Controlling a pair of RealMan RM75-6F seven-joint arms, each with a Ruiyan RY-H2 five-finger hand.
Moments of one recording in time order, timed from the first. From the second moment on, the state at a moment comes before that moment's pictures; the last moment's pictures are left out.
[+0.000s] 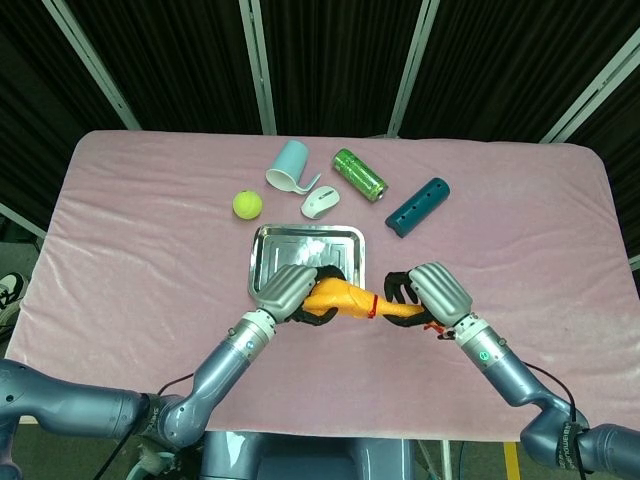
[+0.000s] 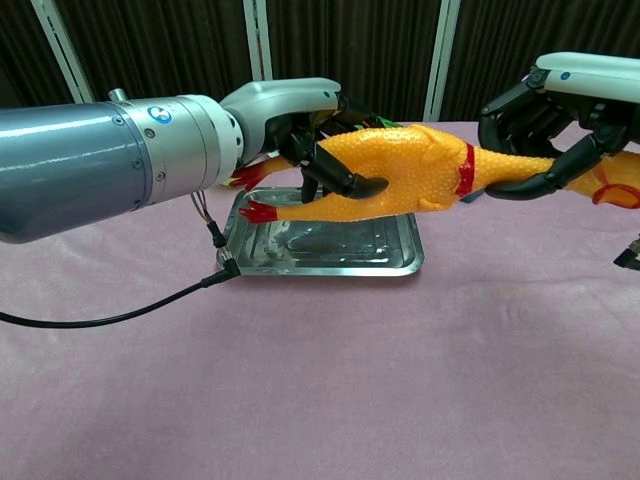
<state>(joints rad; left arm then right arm) -1.02 -1.62 -0.31 -1.81 0.70 1.04 0.32 0.63 -1.26 0.12 -1.63 -1.52 1.07 0.33</state>
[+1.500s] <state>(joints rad) -0.85 -1.39 -0.24 -2.06 0.96 1.19 0.29 0.66 -1.29 0.14 -1.52 -1.50 1.02 0.44</state>
